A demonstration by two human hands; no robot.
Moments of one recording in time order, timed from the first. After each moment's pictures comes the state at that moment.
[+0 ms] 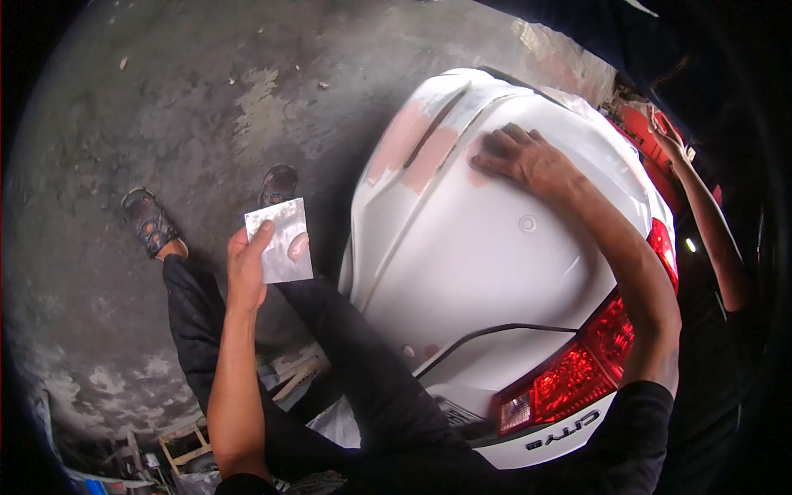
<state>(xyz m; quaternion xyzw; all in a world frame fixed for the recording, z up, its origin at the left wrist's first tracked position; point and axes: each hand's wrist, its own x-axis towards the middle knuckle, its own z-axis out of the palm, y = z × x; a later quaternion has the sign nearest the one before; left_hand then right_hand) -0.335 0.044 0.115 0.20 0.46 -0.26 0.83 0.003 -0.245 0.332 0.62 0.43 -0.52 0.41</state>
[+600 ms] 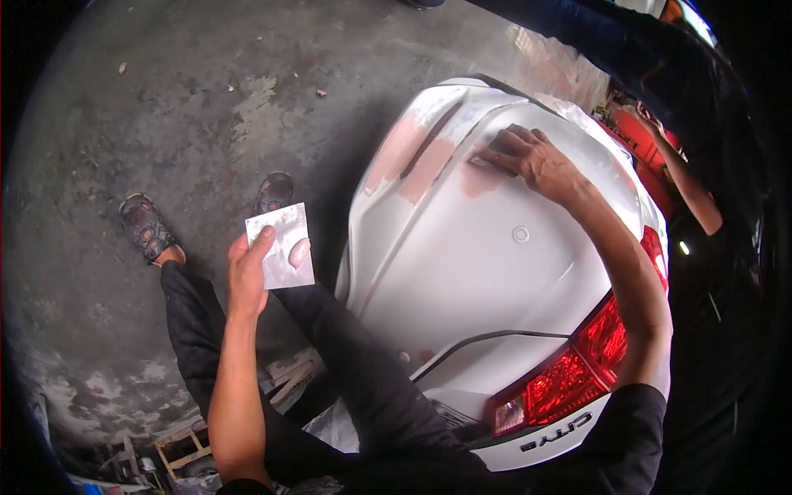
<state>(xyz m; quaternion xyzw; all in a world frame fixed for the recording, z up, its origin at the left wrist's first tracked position) -0.319 0.048 0.122 0.18 0.45 -0.26 0.84 0.030 -0.256 0.337 0.64 0.44 -0.50 0.38</state>
